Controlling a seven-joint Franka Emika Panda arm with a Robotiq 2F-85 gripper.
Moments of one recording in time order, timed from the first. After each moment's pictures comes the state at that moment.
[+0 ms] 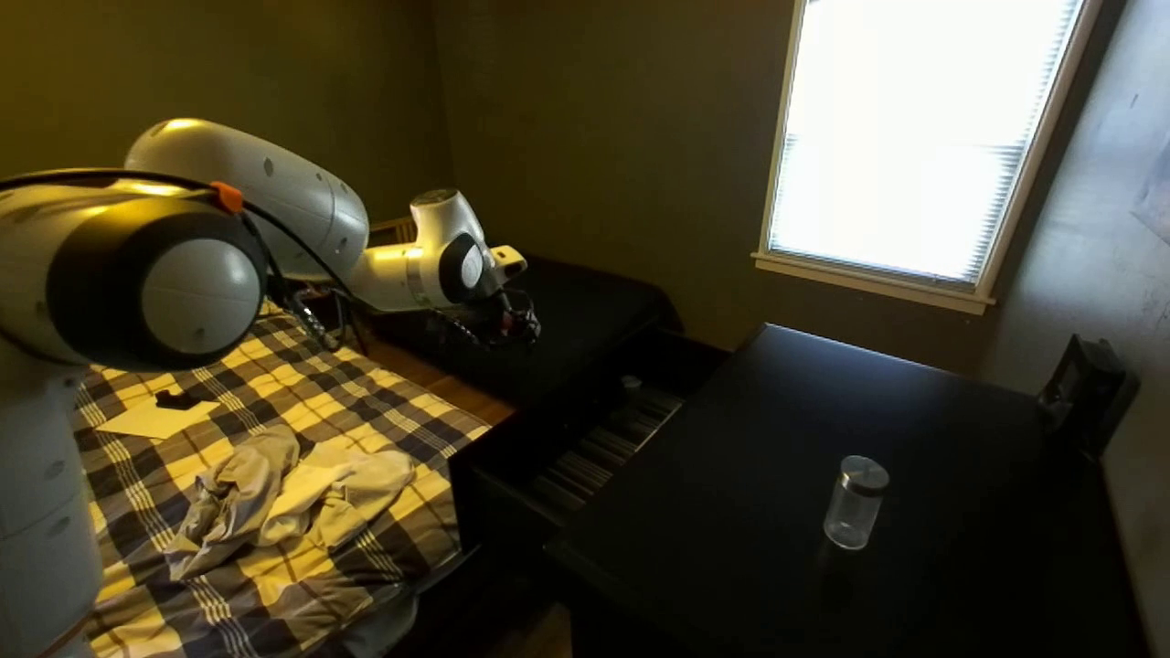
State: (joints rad) arm 0.24 0.19 0.13 -1.92 -0.24 2.48 0.07
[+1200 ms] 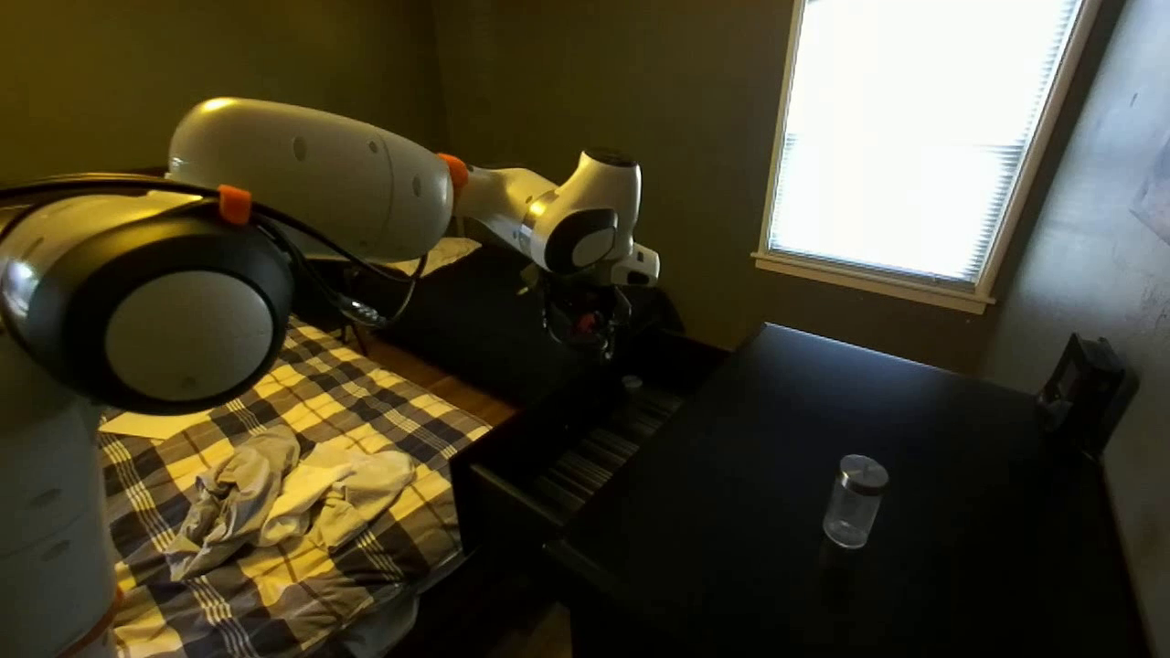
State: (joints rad) arm -0.01 0.23 0.02 -1.66 0.27 2.06 0.13
